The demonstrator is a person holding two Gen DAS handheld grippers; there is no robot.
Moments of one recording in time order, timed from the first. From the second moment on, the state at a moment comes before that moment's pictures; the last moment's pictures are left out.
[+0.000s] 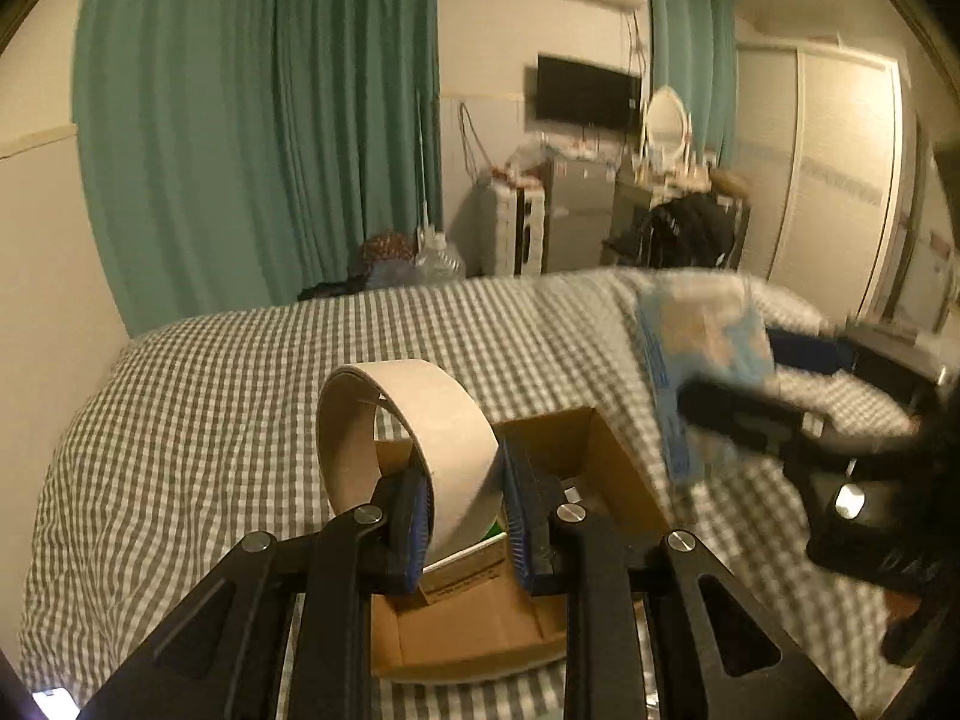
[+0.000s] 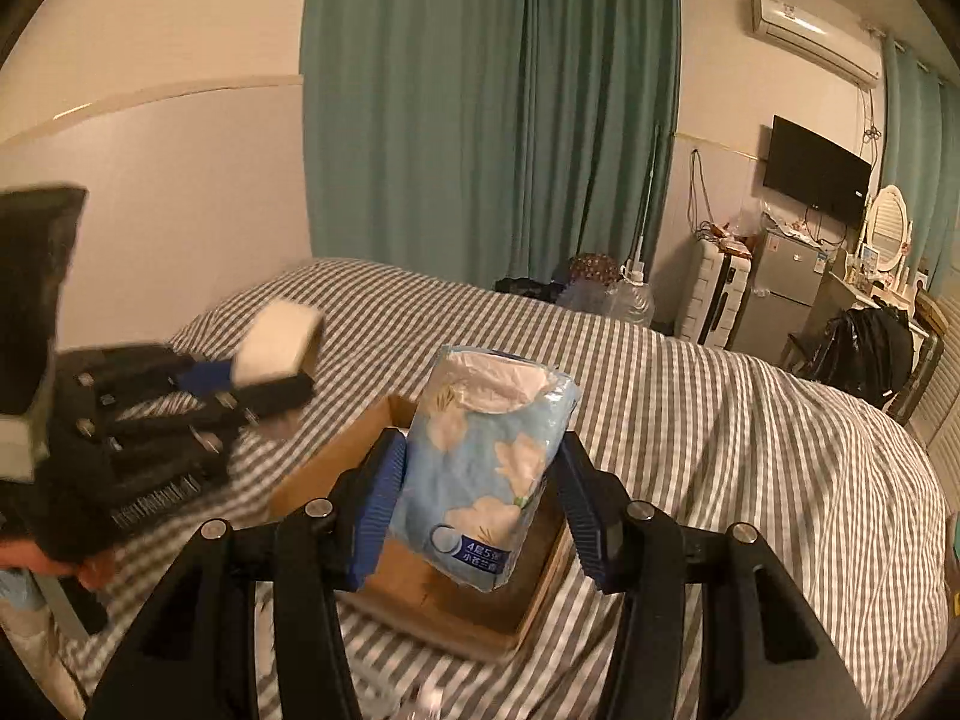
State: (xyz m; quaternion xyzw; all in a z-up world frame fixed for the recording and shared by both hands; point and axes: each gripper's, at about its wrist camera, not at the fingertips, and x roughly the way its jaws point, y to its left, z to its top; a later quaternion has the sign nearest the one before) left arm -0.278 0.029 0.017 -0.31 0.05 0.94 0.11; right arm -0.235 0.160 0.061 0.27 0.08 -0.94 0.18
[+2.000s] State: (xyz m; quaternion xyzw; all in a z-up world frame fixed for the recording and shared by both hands) left arm -0.164 -0.021 -0.166 -0.46 0.02 0.89 -0.02; right arm -0.159 0.186 -0.135 0.48 0.10 -0.86 0.11
